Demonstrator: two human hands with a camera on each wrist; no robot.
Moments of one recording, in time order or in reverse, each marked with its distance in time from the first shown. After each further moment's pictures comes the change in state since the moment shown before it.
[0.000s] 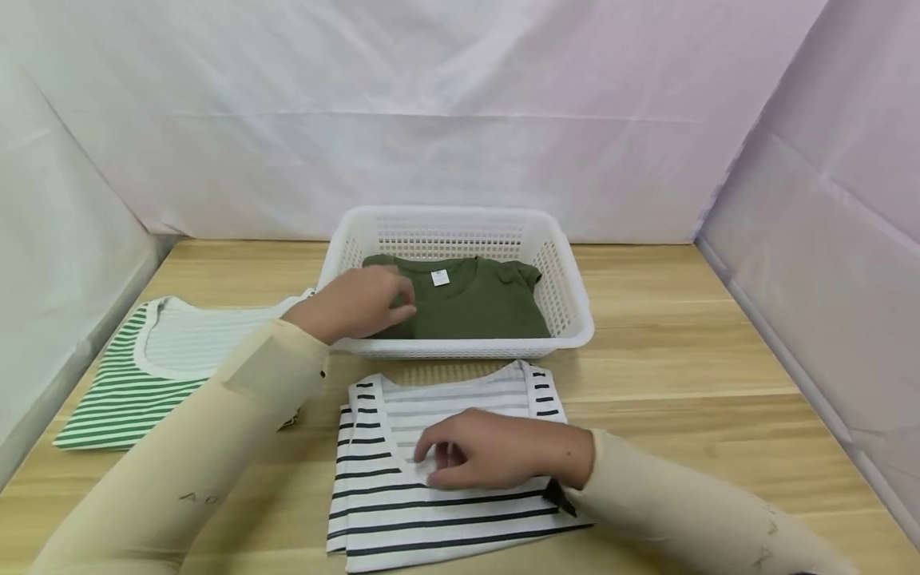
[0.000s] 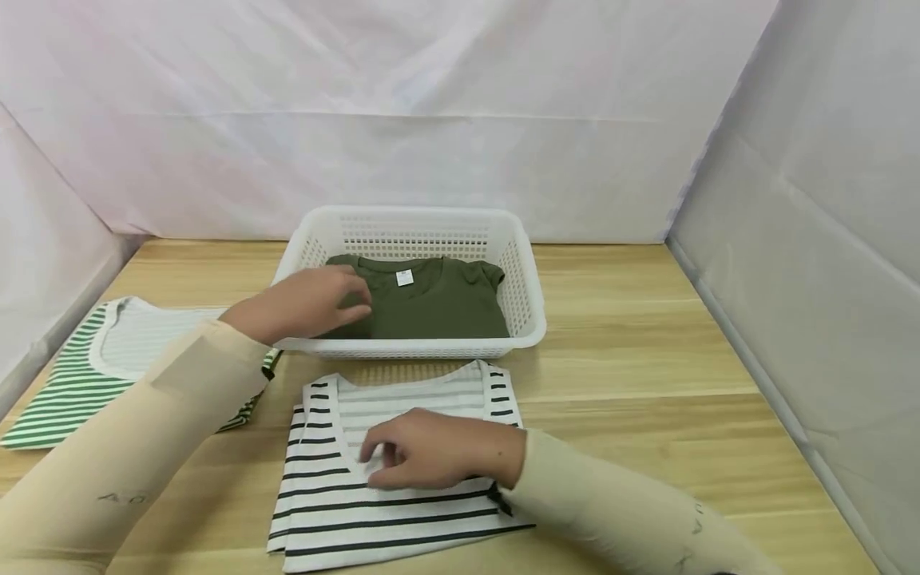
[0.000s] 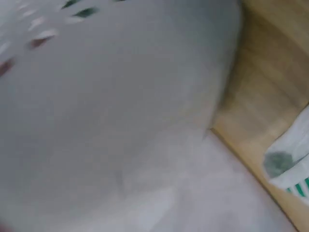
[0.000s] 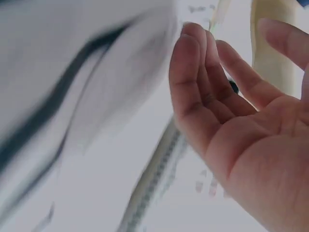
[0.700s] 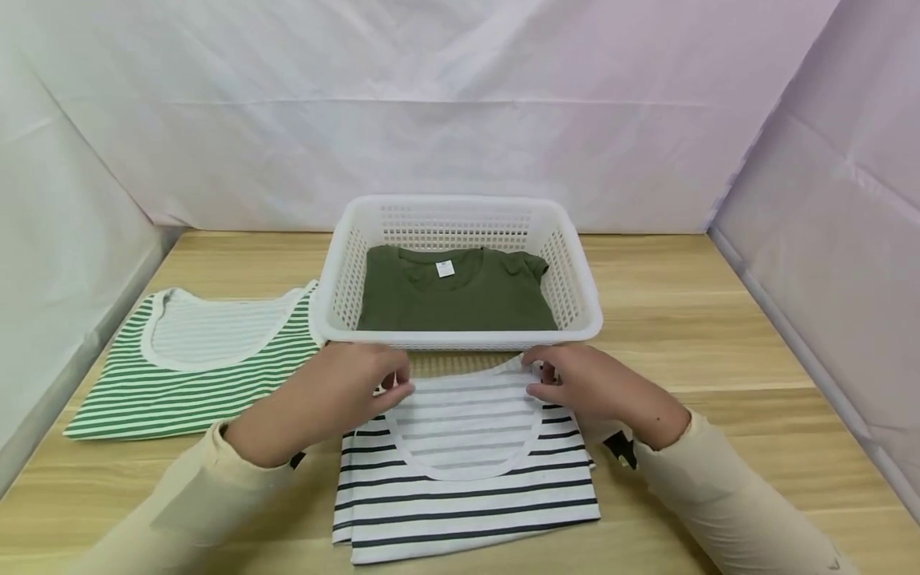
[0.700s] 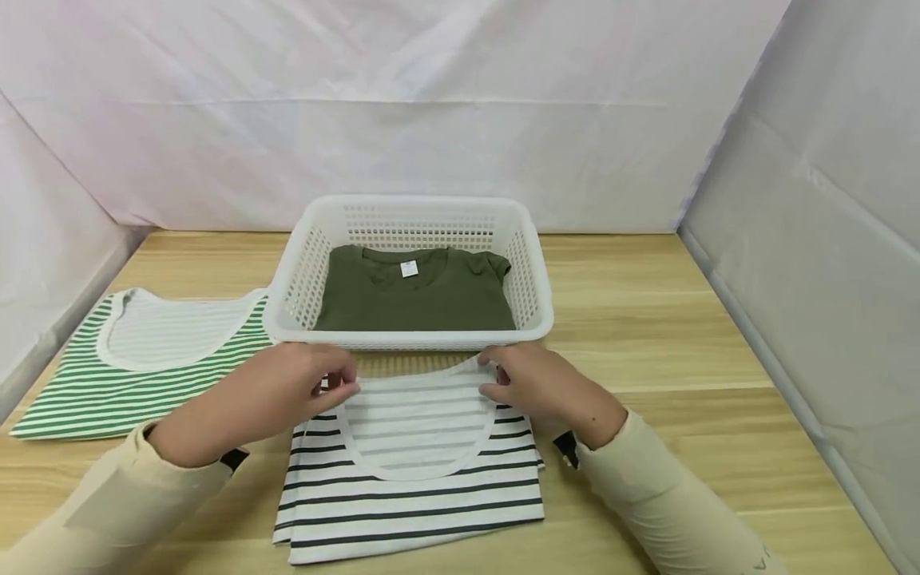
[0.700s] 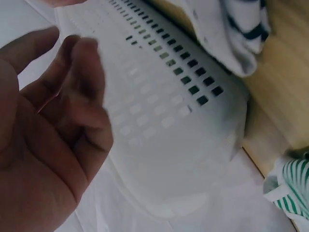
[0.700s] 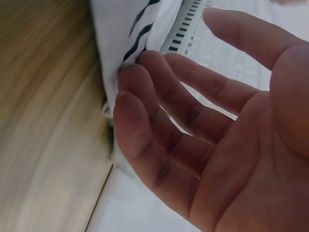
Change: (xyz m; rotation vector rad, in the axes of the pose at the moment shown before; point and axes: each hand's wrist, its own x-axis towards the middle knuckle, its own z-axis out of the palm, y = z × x) left_hand -0.087 0.049 0.029 -0.039 0.166 0.075; right_hand -0.060 0.067 -0.053 -0.278 0.361 0.359
